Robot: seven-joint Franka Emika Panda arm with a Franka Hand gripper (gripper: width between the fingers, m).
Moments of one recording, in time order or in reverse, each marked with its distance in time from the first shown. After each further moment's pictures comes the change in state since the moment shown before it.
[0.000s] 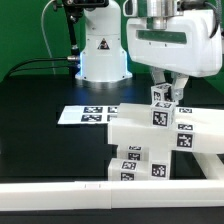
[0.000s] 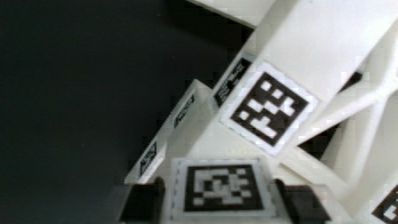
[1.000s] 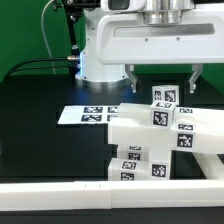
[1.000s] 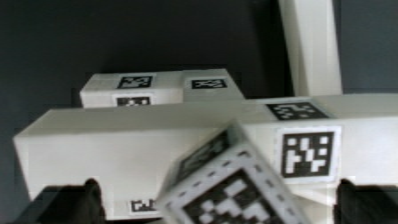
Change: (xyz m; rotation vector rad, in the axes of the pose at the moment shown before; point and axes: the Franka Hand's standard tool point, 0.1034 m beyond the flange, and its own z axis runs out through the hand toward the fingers) arm 0.010 0.004 -0.008 -0.019 0.009 -0.959
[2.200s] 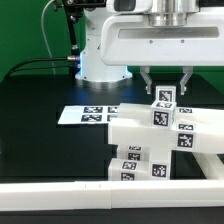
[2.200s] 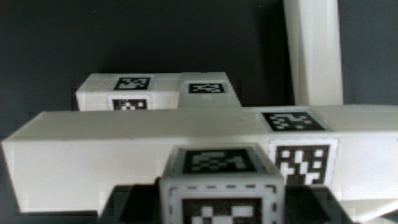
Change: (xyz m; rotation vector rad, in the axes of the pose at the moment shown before) arm -0.001 -0.004 0.004 -0.002 0.006 0.157
